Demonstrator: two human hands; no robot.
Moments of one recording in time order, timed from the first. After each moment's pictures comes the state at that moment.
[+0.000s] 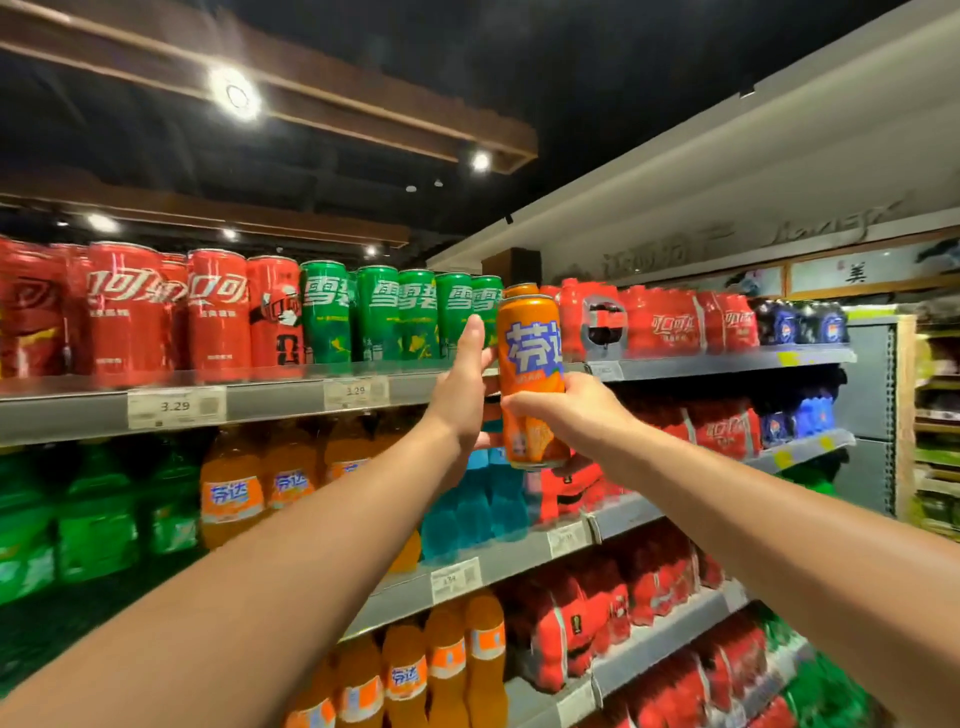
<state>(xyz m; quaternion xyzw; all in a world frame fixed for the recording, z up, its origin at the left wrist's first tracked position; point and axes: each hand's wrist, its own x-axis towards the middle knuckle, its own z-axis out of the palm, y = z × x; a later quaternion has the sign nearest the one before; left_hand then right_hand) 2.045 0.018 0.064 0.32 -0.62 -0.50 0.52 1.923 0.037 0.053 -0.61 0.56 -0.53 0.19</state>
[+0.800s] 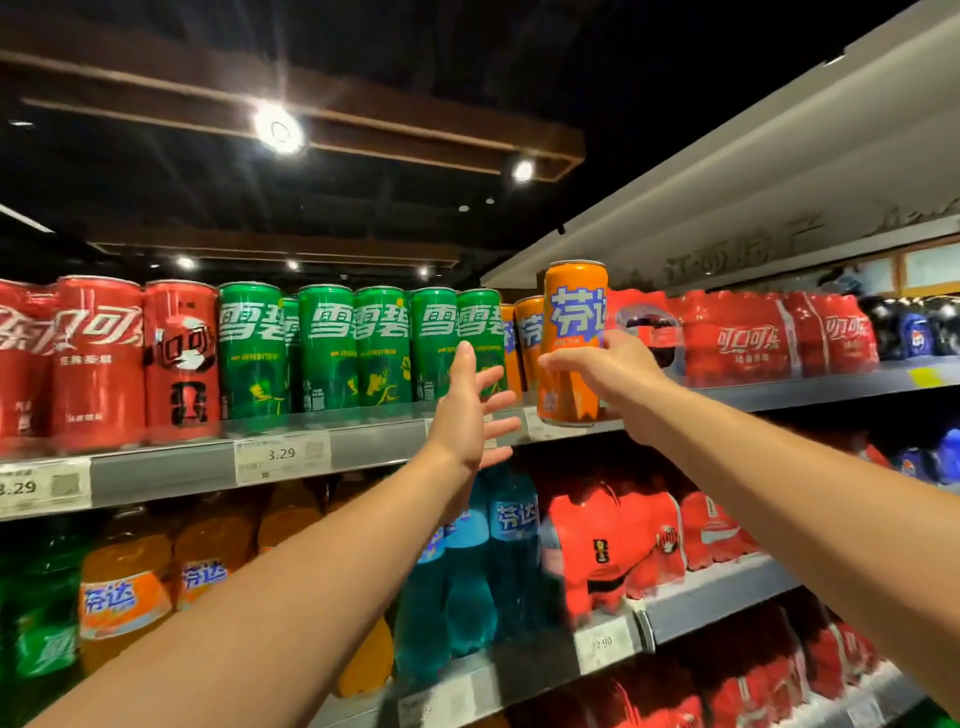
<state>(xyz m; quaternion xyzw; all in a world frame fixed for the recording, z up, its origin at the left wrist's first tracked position) 1.971 -0.128 0.081 0.34 -0.59 -0.46 0.57 1.818 -0.137 0.112 -0.57 0.49 -0.63 0.19</state>
